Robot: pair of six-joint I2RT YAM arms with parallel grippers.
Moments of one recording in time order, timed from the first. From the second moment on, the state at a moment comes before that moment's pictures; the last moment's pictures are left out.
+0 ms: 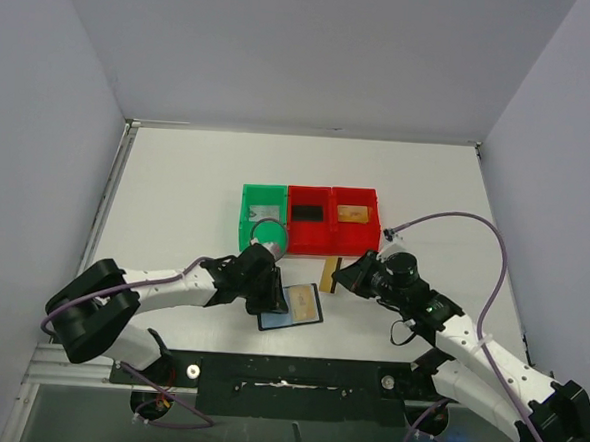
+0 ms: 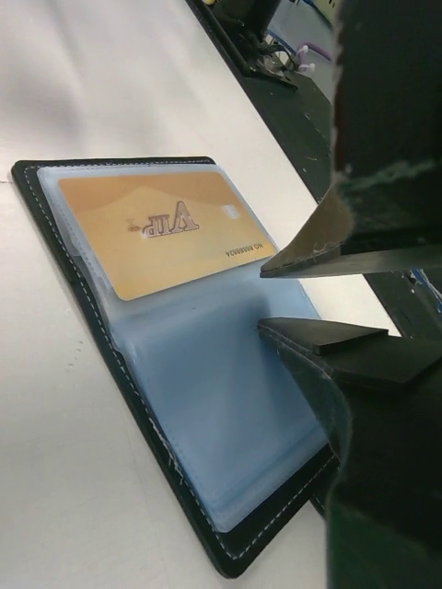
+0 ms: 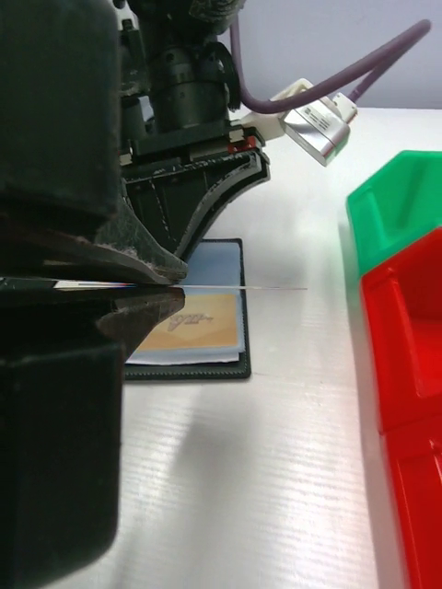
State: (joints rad) left arm -0.88 1.43 0.61 -0.13 0.16 -0.94; right arm 0.62 0.84 0.39 -0.06 -0.15 0.91
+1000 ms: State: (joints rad) left arm -0.58 0.95 0.77 -0.54 -0.13 -0.61; right arm 0.55 0.69 0.57 -0.17 0.24 0.13
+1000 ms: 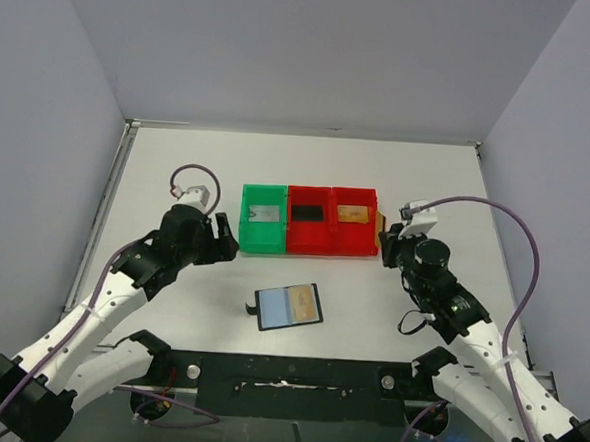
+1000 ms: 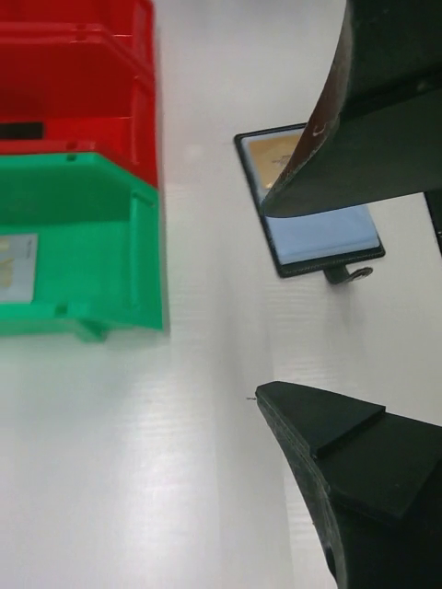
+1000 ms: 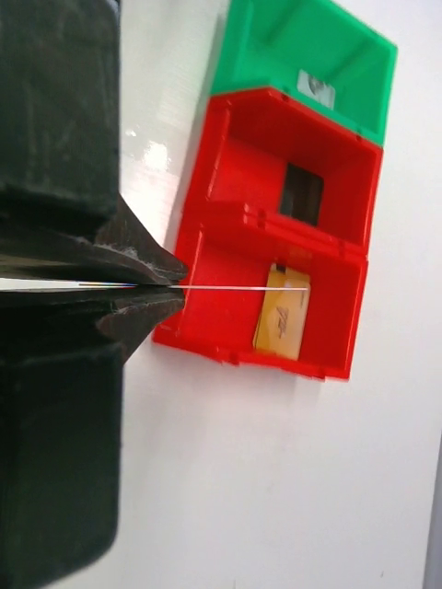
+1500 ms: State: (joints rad) left arm -0.41 0.85 0.77 -0.53 -0.18 -0.47; right arm 0.04 1.00 0.70 -0.03 -0.38 -0.05
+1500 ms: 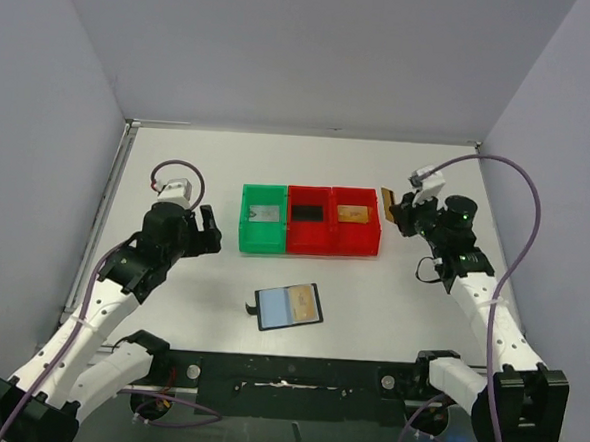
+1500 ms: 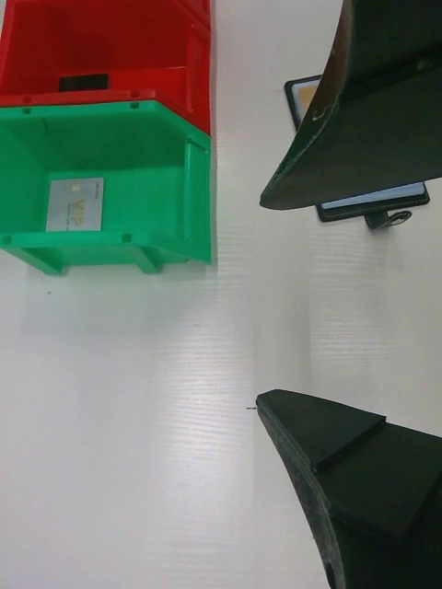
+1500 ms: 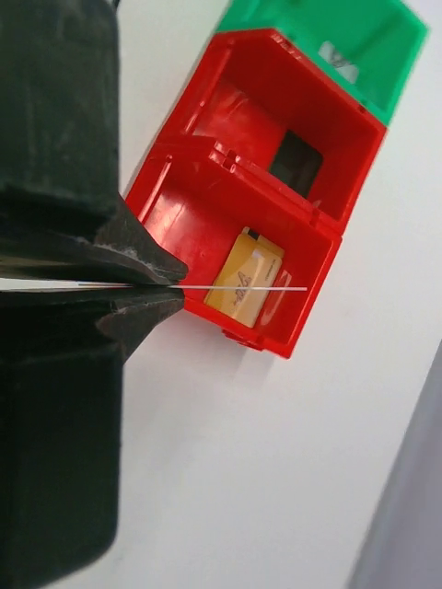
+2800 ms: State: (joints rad) left arm -0.38 0.89 0.71 -0.47 -0.27 -0.40; right arm 0.33 1.65 1.05 -0.23 -0.24 -1.10
